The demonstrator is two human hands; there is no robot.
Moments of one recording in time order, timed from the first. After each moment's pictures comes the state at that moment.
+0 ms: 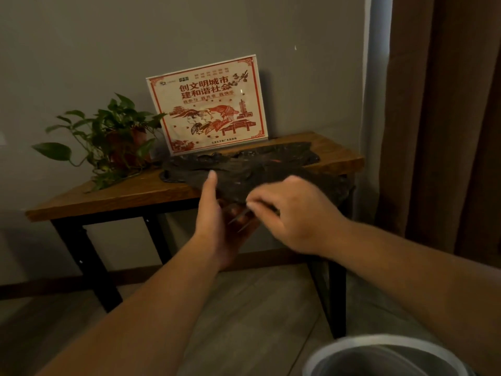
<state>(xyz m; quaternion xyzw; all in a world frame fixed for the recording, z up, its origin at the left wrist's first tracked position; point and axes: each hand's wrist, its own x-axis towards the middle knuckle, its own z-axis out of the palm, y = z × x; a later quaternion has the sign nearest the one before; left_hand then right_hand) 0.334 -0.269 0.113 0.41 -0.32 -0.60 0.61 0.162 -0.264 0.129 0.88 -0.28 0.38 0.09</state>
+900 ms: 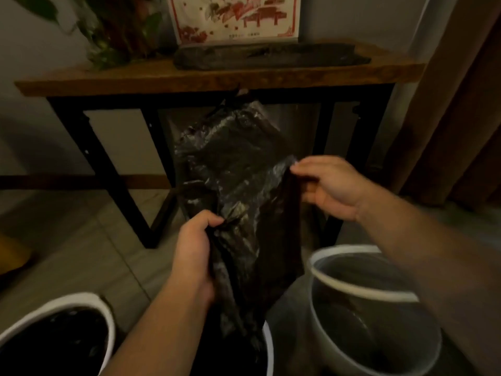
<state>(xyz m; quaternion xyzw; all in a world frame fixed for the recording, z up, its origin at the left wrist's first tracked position) 0.386 -0.121 -0.023 0.51 -0.17 -0.61 0.58 0.177 -0.254 0.010 0.49 -0.40 0.41 -0.66</state>
